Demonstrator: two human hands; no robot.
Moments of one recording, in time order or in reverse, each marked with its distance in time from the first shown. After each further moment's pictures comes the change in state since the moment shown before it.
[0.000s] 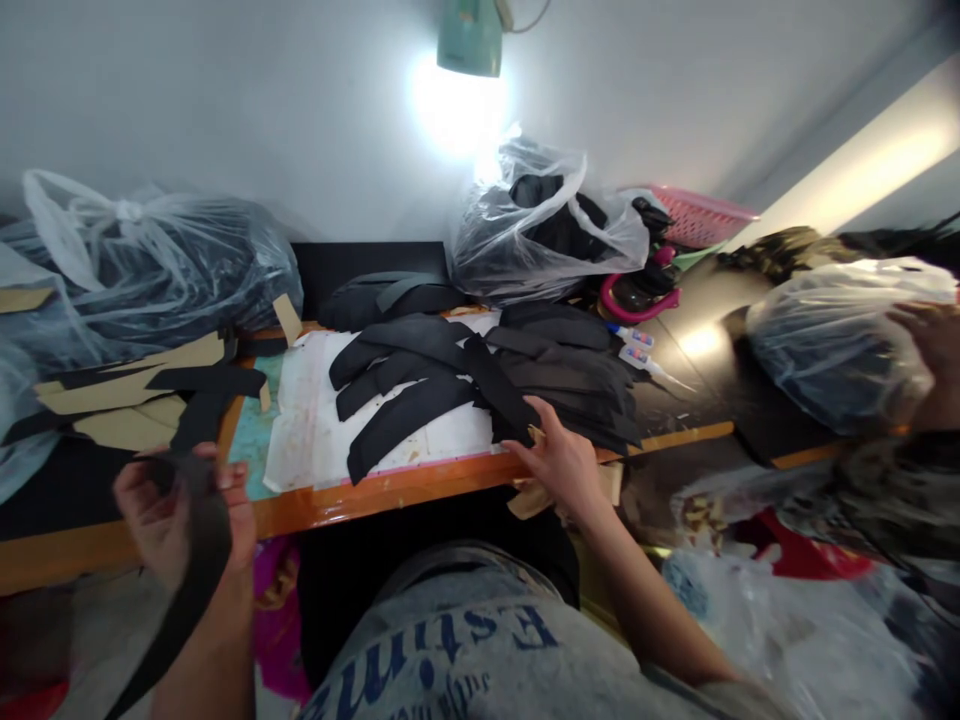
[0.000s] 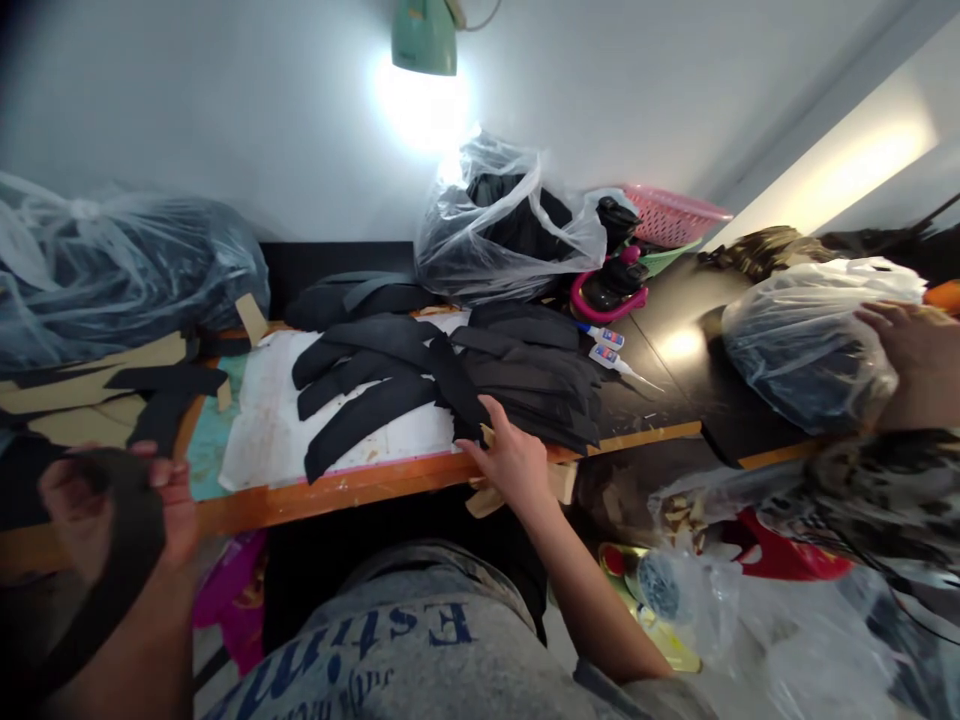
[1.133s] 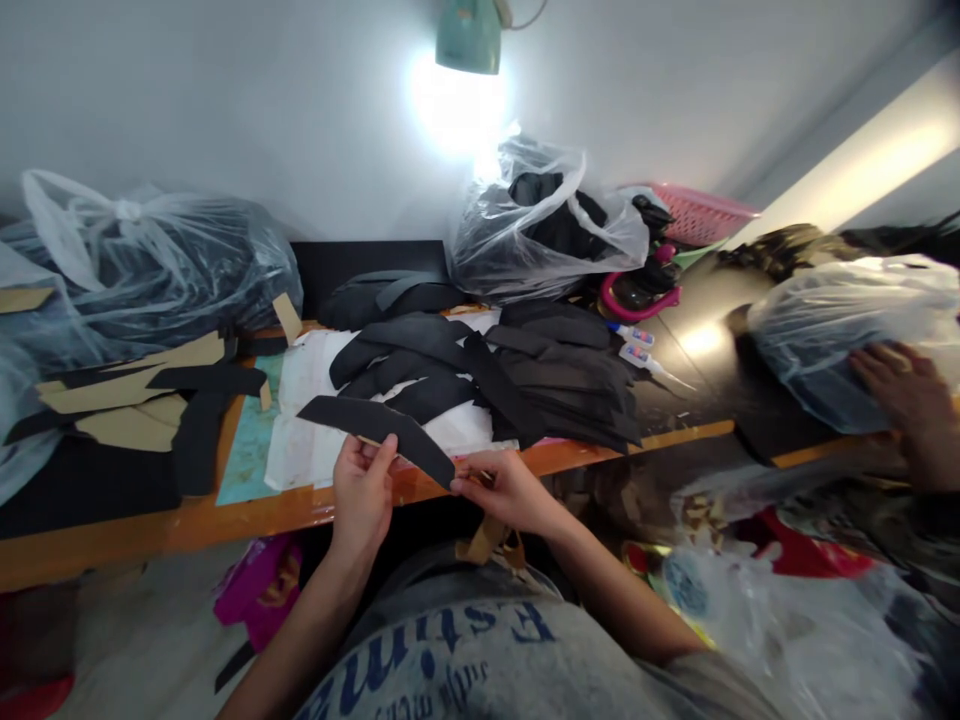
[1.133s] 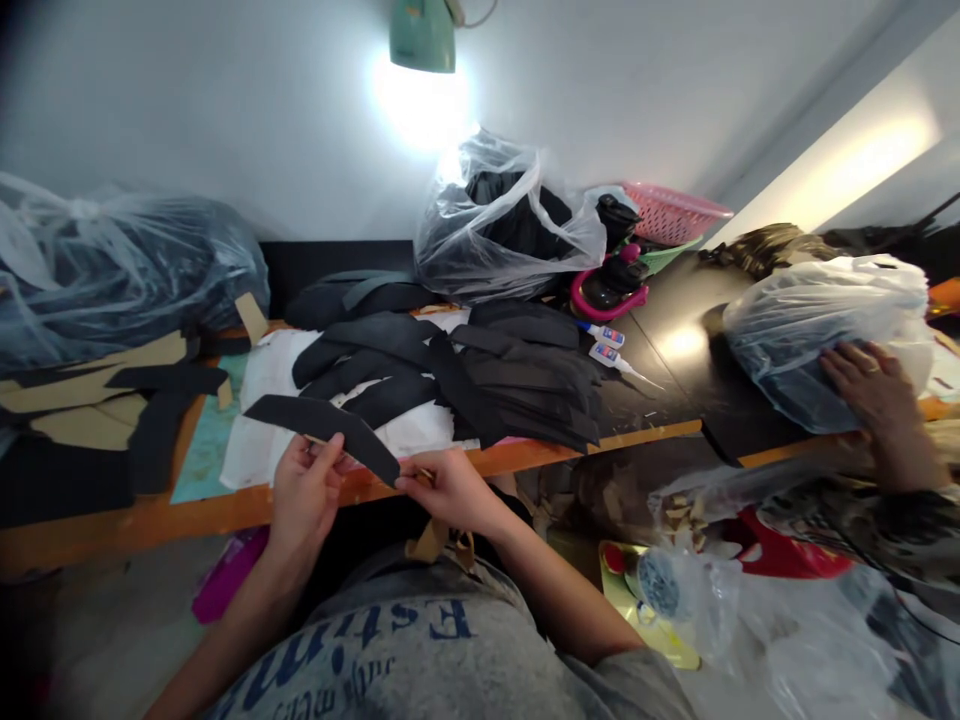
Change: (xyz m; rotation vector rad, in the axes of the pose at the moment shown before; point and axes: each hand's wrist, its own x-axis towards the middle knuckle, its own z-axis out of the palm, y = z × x) left_hand -0.075 -0.003 0.120 -0.325 -0.197 -0.485; right_hand -0.010 -0.058 0.019 0.631 -0.558 -0.296
